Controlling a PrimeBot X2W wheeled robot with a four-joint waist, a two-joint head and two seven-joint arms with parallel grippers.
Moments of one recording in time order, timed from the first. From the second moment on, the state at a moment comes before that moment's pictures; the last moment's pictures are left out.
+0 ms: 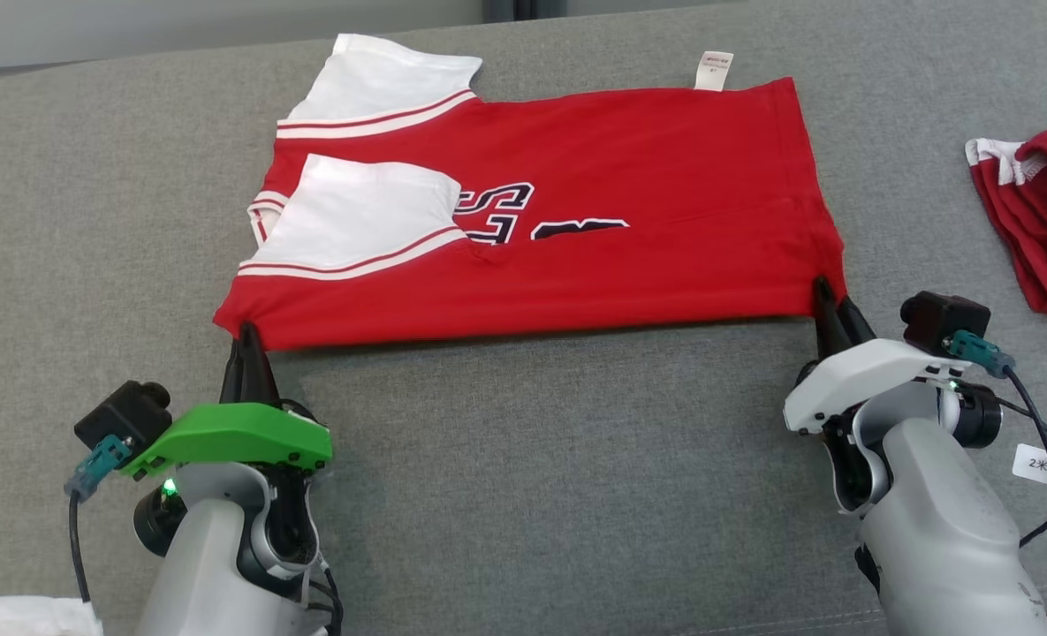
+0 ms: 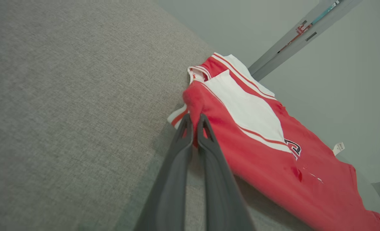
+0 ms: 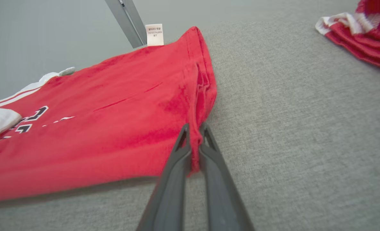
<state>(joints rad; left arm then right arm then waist) -0.36 0.05 -0.14 0.47 -0.82 0.14 -0.21 -0.53 -0.05 -0.04 0.81 0.30 0.13 -0.23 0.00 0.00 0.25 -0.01</state>
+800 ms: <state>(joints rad) 0.13 0.12 -0.24 0.04 -0.77 0.31 -0.12 -0.01 -0.05 -0.10 0.27 0.32 0.13 -0.14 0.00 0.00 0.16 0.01</state>
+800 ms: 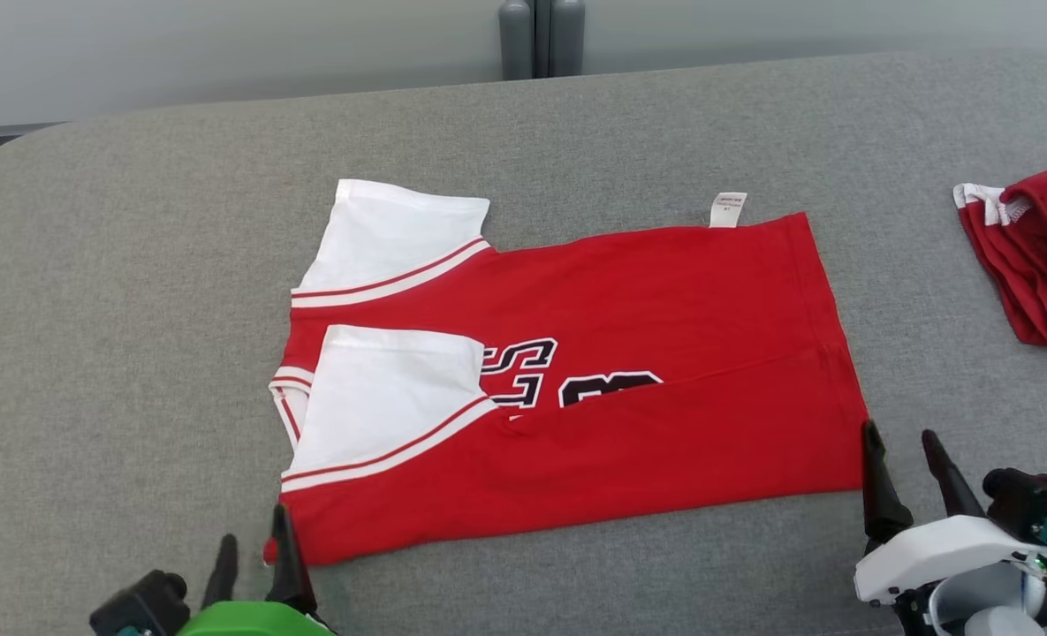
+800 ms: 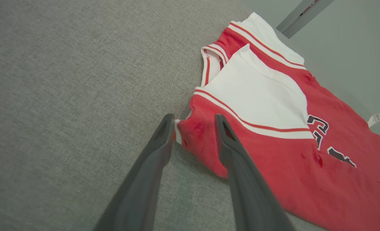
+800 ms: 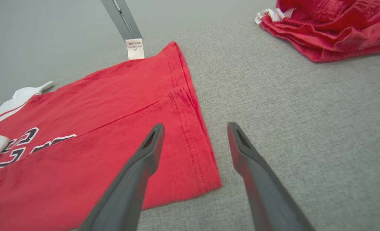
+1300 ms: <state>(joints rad) -0.41 0.43 -0.35 0.06 -0.54 0.19 0.15 -0.16 -0.05 -0.09 0.14 0.22 0.13 -0.12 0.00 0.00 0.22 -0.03</state>
